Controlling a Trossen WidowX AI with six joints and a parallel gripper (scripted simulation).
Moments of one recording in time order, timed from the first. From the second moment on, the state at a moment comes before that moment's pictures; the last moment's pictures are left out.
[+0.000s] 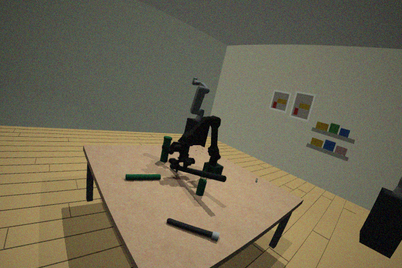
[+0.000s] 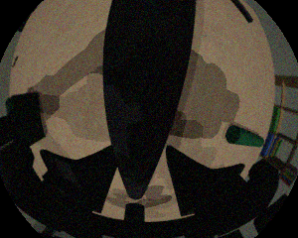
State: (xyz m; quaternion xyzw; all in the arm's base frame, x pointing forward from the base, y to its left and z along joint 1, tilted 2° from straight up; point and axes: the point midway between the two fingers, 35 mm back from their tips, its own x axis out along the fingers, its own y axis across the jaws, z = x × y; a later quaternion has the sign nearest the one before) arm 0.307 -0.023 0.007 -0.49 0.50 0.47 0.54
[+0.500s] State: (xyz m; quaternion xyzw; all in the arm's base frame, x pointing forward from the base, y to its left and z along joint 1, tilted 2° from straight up) arm 0.306 -0.023 0.007 -0.49 0.51 0.47 0.54
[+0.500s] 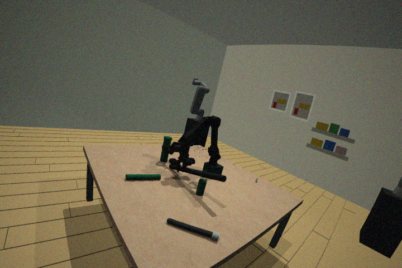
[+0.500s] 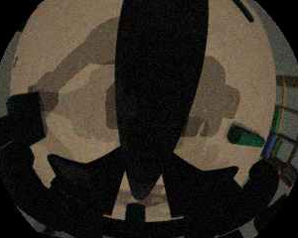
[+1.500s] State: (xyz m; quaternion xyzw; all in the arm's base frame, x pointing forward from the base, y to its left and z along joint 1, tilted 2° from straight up) arm 0.297 -0.032 0.068 -0.53 0.57 0.41 0.47
